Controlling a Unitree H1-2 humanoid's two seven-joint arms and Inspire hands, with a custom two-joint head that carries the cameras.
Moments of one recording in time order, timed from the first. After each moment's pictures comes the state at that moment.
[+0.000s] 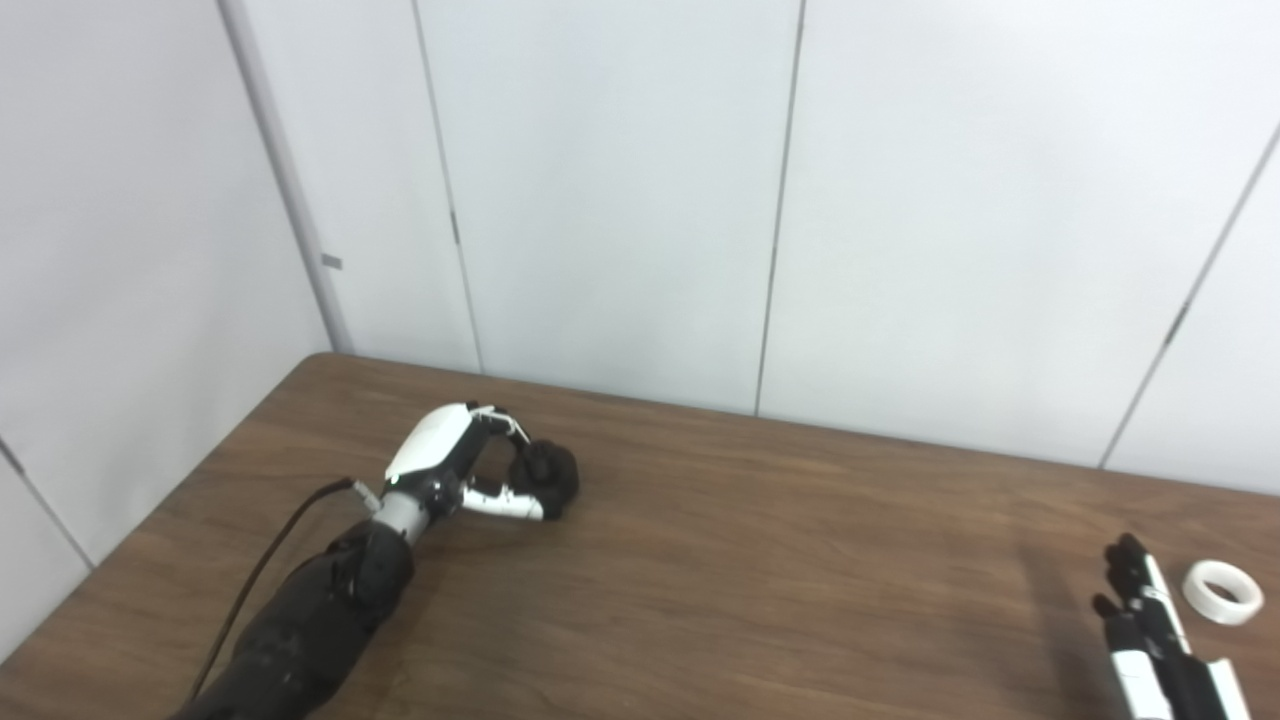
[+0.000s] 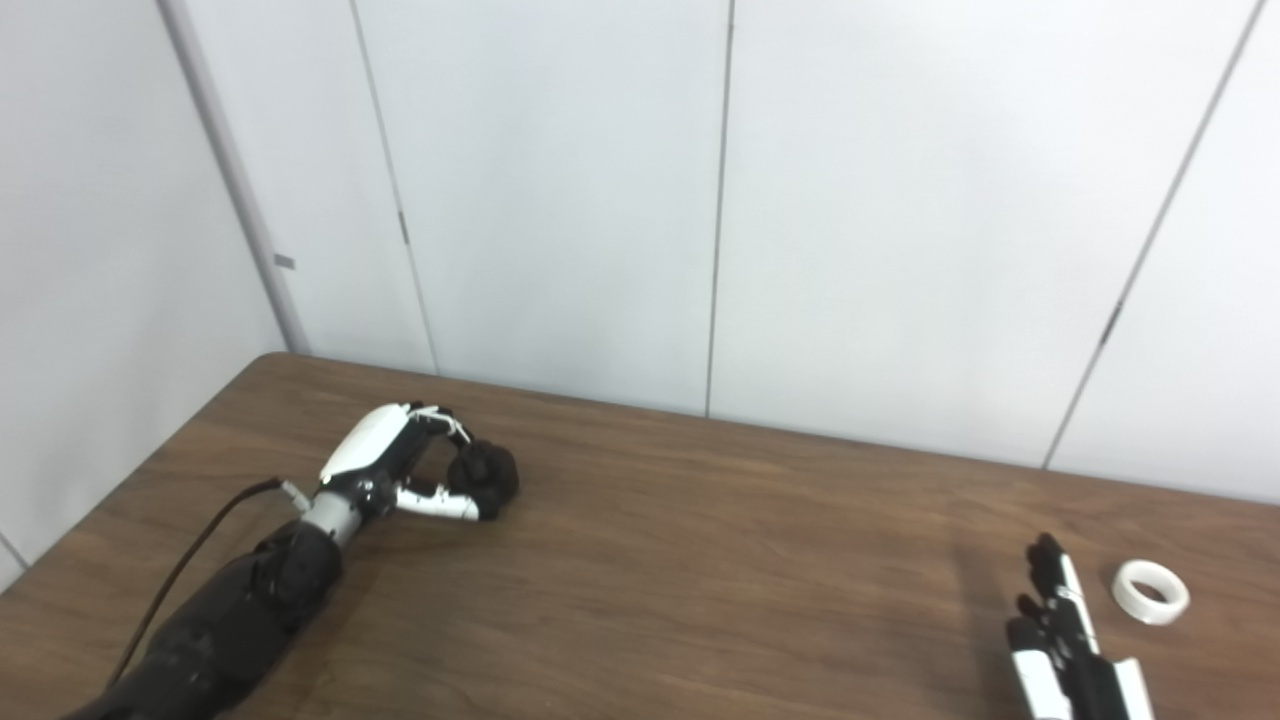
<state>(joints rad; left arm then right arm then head) -0.52 0.54 -0.23 0.78 0.48 -0.37 0.20 -0.02 -0.11 -0.05 -0.02 -0.06 -0.16 0.04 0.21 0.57</state>
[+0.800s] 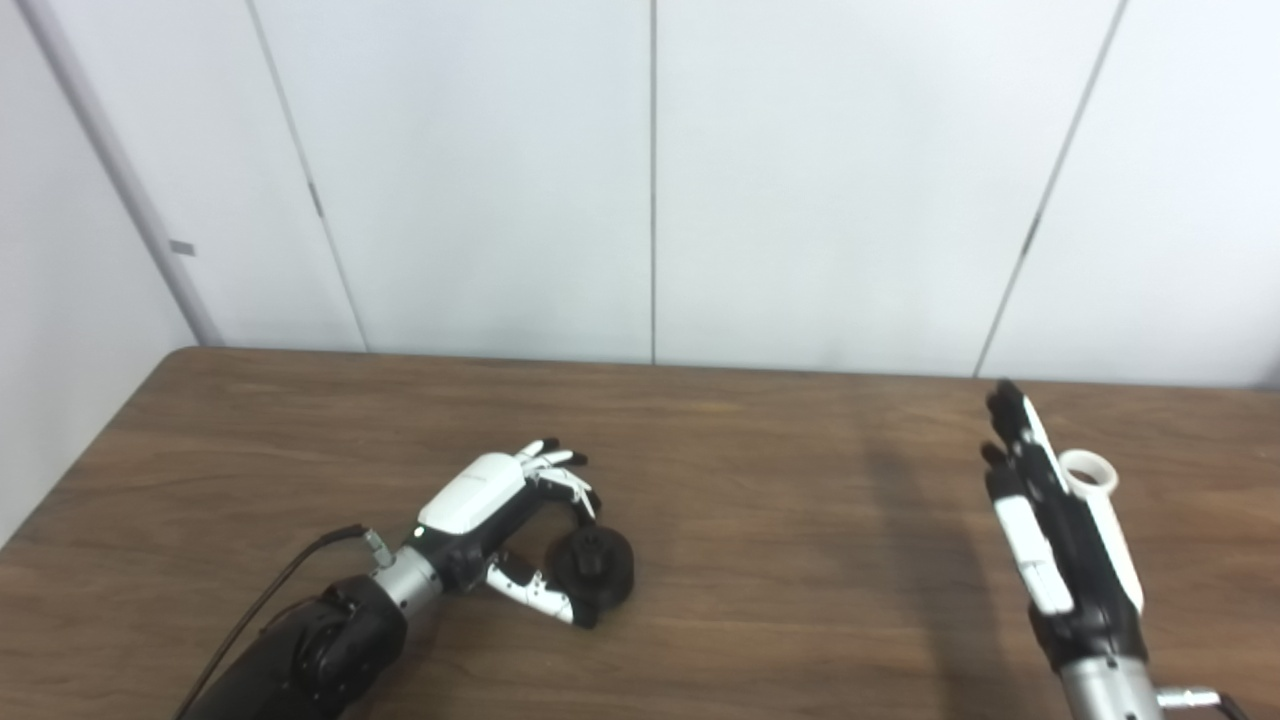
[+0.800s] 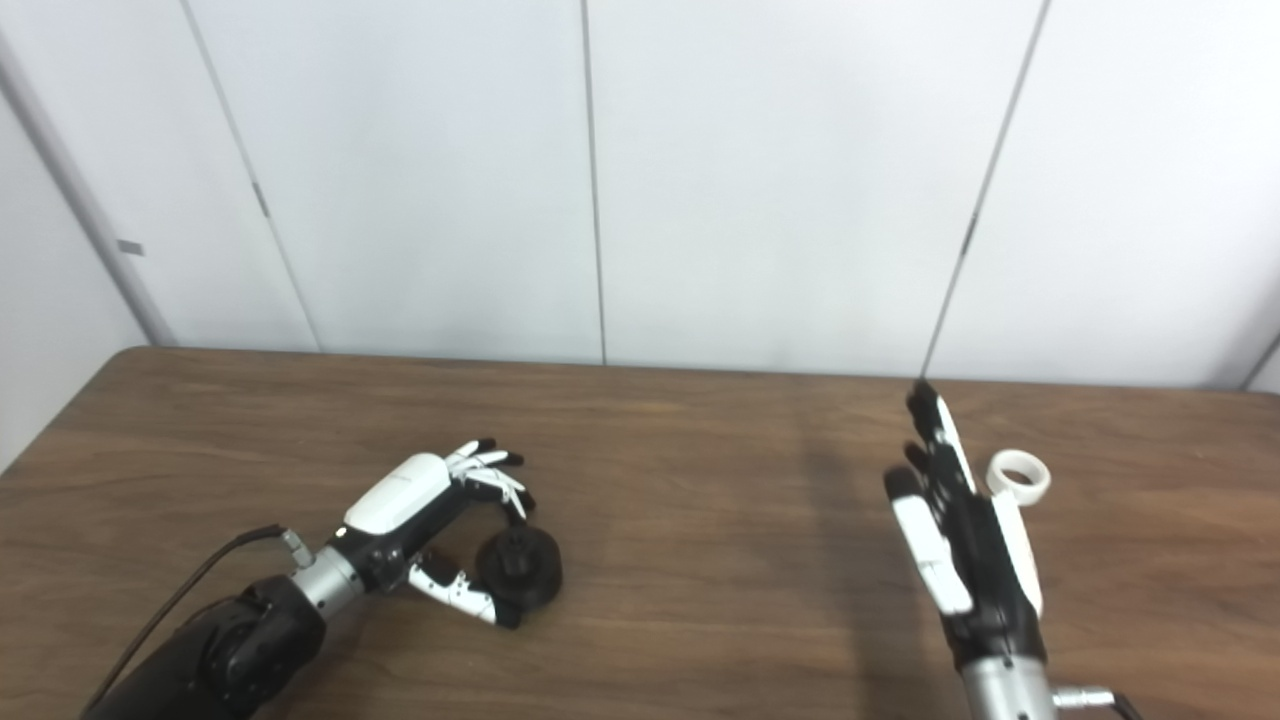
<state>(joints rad) -0.38 0.51 -0.43 0.34 0.49 -0.44 0.03 -0.06 -0.10 -0.04 -0.31 -0.14 0.03 0.03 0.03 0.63</state>
